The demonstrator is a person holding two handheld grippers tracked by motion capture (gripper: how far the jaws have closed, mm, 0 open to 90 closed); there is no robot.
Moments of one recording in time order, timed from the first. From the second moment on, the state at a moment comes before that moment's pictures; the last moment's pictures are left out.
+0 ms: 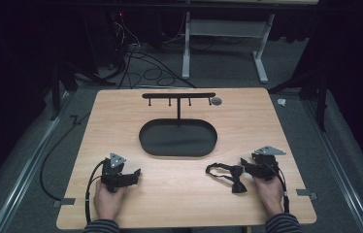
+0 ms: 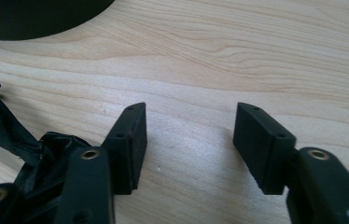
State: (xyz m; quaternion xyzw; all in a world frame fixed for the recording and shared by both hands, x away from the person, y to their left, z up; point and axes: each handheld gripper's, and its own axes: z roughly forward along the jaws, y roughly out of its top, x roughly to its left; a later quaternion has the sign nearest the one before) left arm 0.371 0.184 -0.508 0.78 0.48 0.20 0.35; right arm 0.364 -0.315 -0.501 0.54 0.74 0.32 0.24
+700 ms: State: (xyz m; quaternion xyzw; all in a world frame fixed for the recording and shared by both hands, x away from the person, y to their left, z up) left arm 0.371 0.184 -0.508 0.78 0.48 0.20 0.34; right arm 0.335 -0.310 -0.466 0.50 0.74 0.39 0.22
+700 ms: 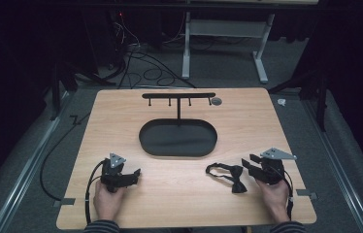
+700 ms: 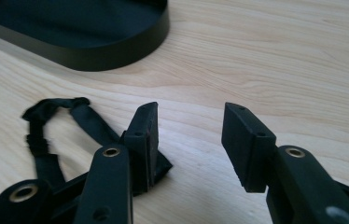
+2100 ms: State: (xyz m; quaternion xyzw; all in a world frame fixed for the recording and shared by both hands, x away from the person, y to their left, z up) left arm 0.371 0.184 -0.508 0.78 0.48 0.20 0.34; right arm 0.365 -0.231 -0.482 0.43 0.82 0.35 0.15
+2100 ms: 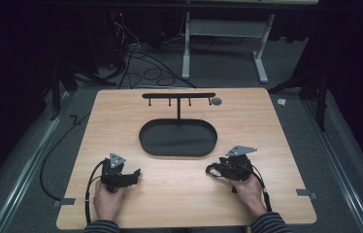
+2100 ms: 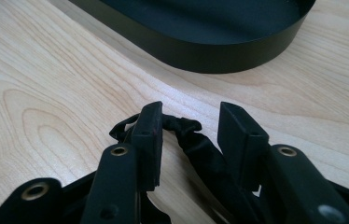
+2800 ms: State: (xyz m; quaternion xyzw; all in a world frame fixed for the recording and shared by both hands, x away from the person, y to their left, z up) left arm 0.371 0.185 -0.508 0.78 0.48 0.20 0.34; right arm 0.368 -0.227 -0.487 0.42 0.83 0.32 0.15
